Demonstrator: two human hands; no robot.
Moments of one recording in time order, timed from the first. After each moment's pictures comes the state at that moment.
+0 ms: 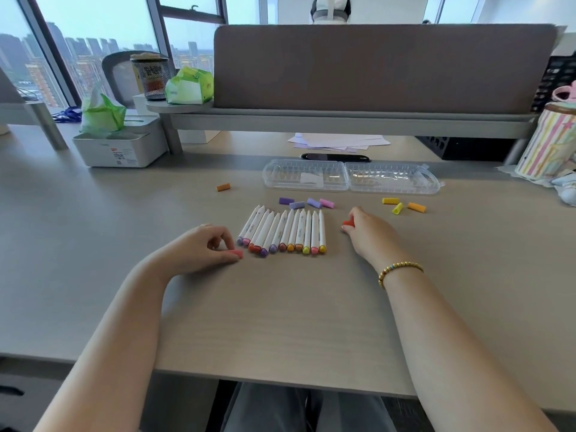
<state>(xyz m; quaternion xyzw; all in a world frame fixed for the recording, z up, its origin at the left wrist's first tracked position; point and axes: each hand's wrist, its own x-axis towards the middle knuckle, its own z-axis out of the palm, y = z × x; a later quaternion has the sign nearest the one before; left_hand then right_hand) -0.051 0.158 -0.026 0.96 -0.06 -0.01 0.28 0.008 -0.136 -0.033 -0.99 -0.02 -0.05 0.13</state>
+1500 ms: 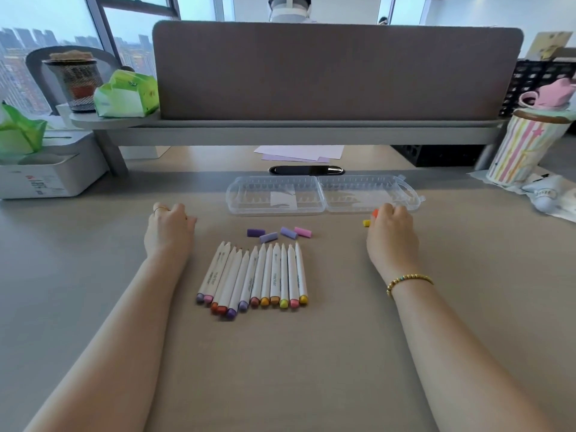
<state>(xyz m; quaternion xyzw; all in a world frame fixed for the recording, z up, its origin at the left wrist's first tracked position) 0.096 0.145 -0.033 0.95 0.15 0.21 0.19 0.067 -0.187 -0.037 -0.96 0.13 -0.23 0.12</state>
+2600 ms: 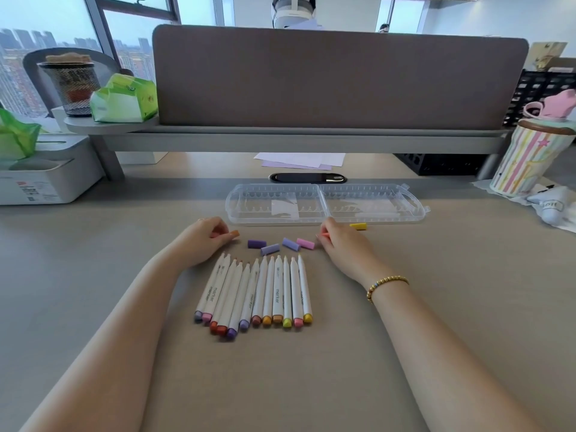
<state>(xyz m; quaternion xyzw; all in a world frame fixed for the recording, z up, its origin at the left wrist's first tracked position) 0.120 0.130 -0.034 0.96 -0.06 0.01 0.27 0.101 -0.146 -0.042 -0.98 -0.11 -0.12 0.14</state>
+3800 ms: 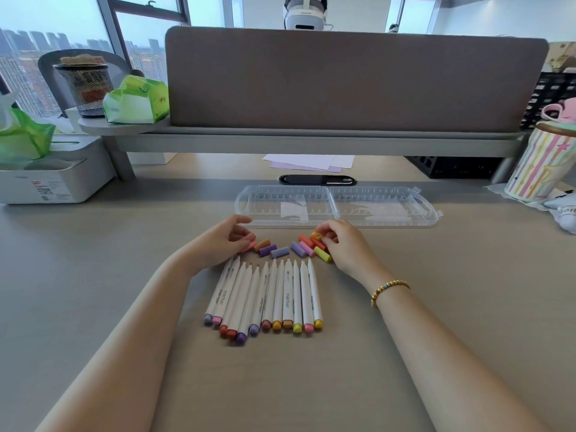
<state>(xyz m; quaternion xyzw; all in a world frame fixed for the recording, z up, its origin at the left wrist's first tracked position) 0.103 0.114 -0.019 0.89 -0.08 -0.08 0.43 0.102 -0.127 -0.040 -0.93 -0.10 -0.10 0.34</state>
